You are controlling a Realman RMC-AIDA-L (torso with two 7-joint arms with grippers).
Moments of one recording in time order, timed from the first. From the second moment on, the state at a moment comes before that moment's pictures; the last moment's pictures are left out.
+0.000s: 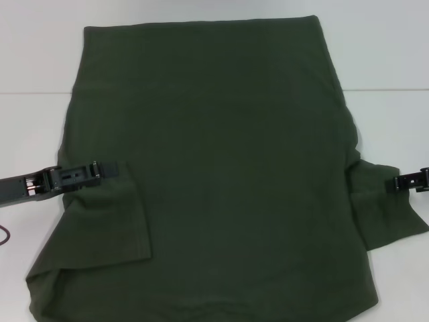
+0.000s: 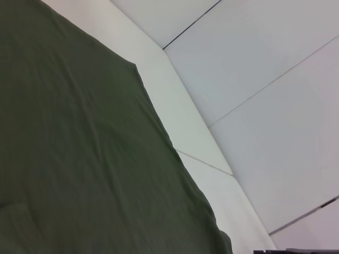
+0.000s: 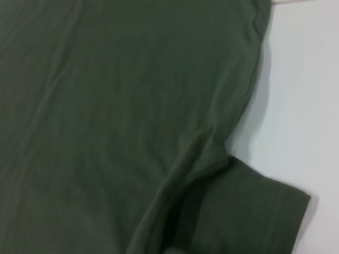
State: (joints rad) left arm -0.47 -2.04 0.40 0.77 2.13 1.69 -2.12; right arm 0.65 1.95 -0.71 -0.79 -2.53 -1.32 2.37
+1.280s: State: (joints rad) left arm -0.47 -2.05 0.40 0.76 2.13 1.68 -2.12; right arm 0.68 1.96 -0.73 -0.73 -2.53 -1.35 2.39
